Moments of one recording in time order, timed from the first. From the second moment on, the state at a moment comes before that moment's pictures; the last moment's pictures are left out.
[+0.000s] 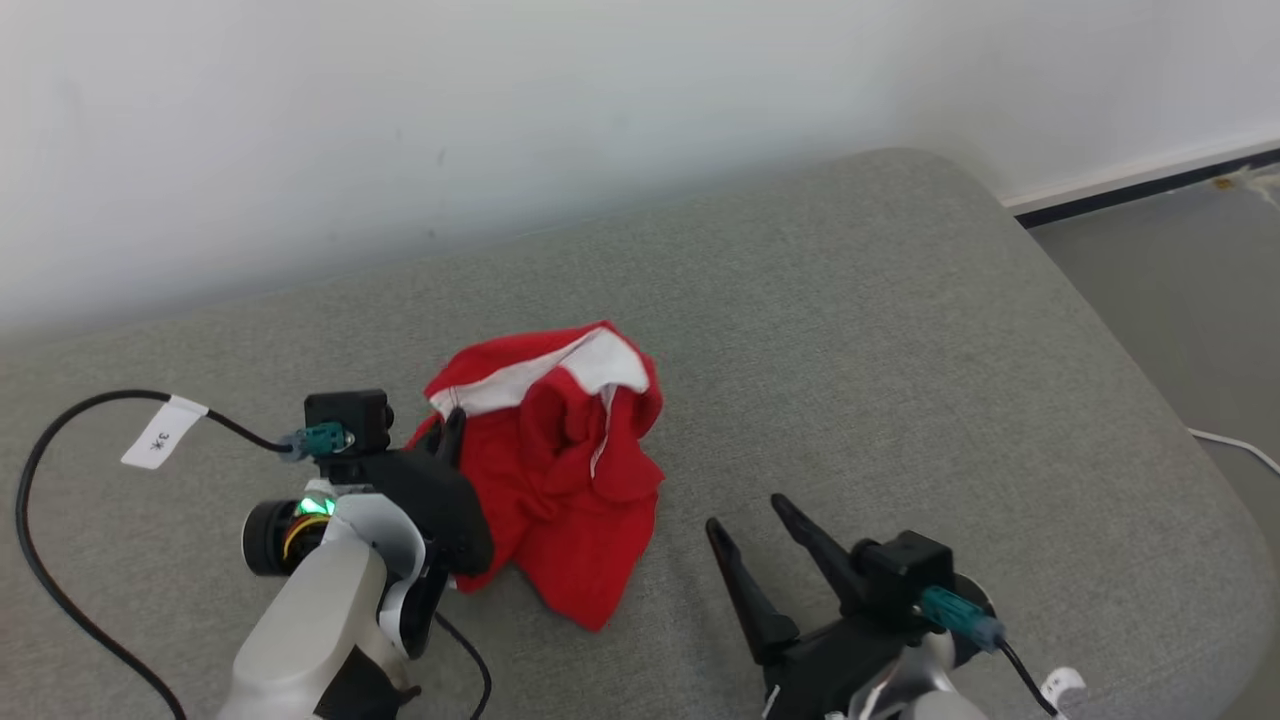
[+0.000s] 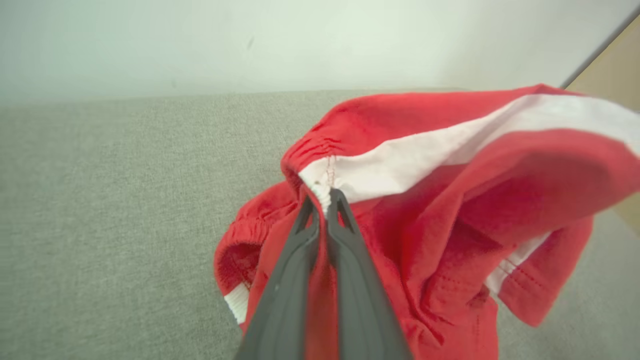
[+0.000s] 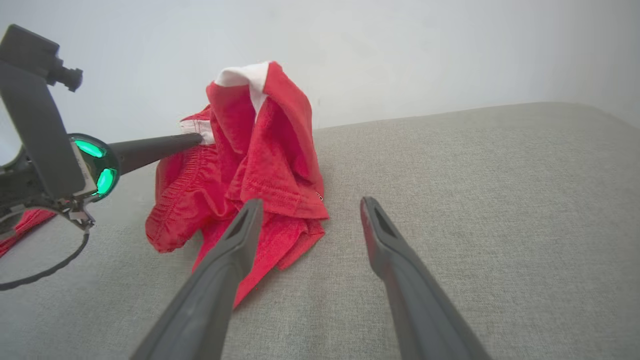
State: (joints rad) left arm -0.69 0.09 -0.36 0.95 -0.59 -0.09 -0.02; right arm -0.20 -0.05 0.38 0.30 0.29 0.13 -0.08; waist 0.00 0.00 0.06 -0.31
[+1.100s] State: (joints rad) left arm -0.49 0.08 -0.44 0.67 -0.79 -0.11 0.12; right arm -0.32 -0.05 0.11 0.53 0.16 0.13 0.10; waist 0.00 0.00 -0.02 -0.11
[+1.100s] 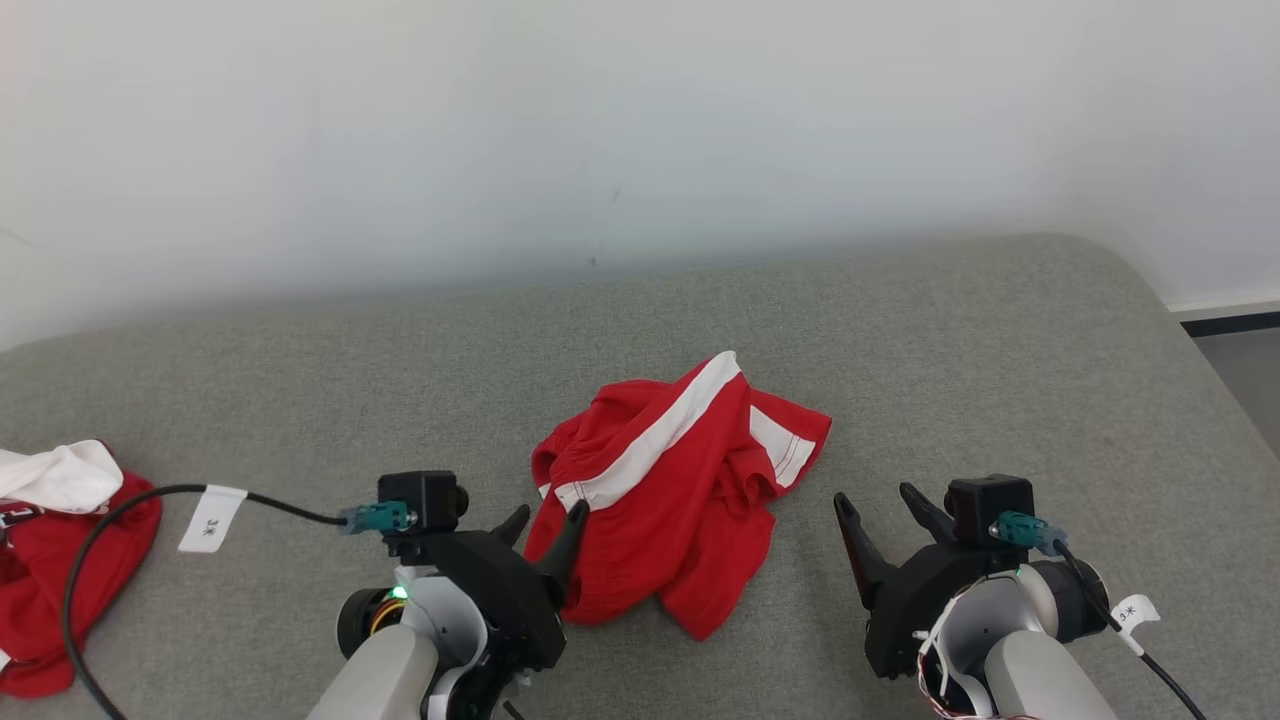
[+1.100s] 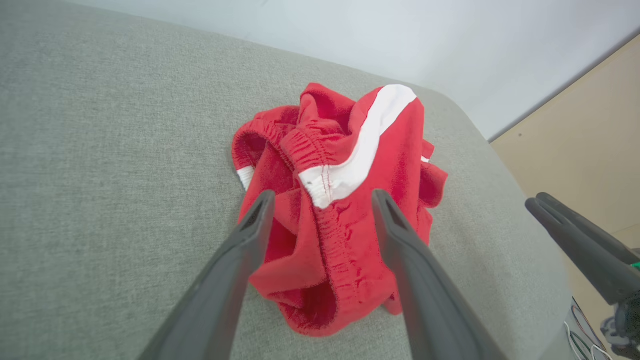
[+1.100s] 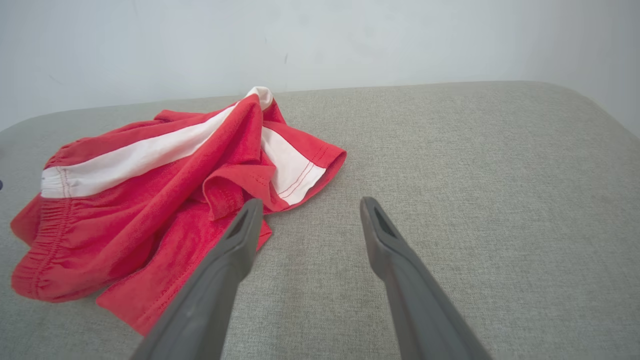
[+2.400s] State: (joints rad) left arm -0.60 0.08 -0.48 0.73 -0.81 0.01 0.26; right arm -0.37 -0.05 0.17 0.56 0.19 0.13 0.12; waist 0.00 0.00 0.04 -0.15
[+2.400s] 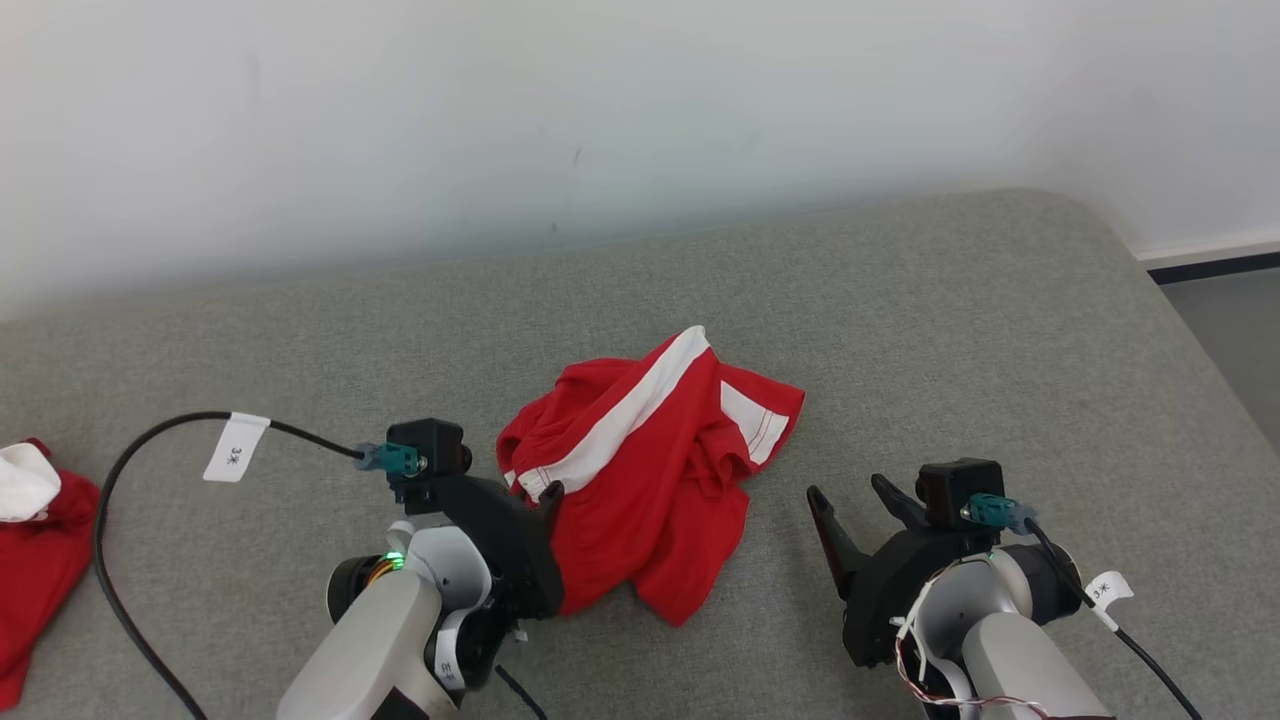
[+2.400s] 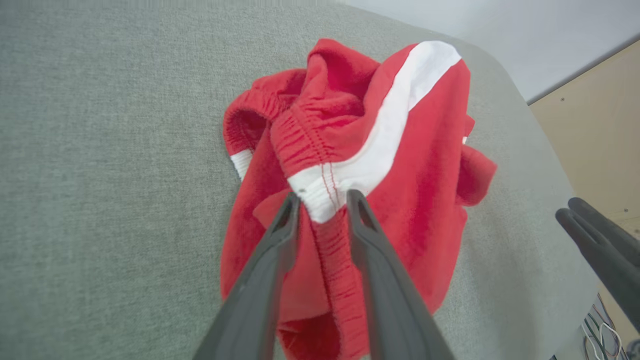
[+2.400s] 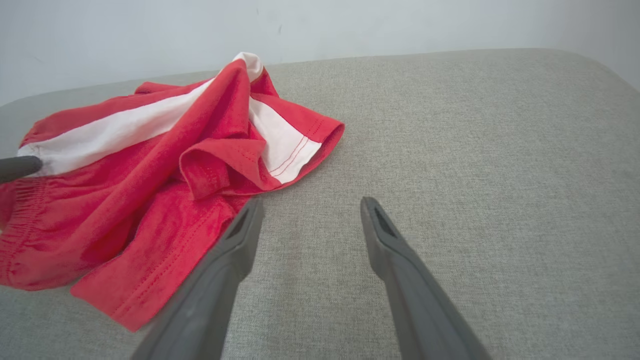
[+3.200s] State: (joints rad) left arm -0.64 0.08 -0.53 0.68 -0.80 0.01 0.32; right arm -0.48 -0.05 0.16 0.67 0.27 0.13 0.16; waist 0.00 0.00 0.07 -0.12
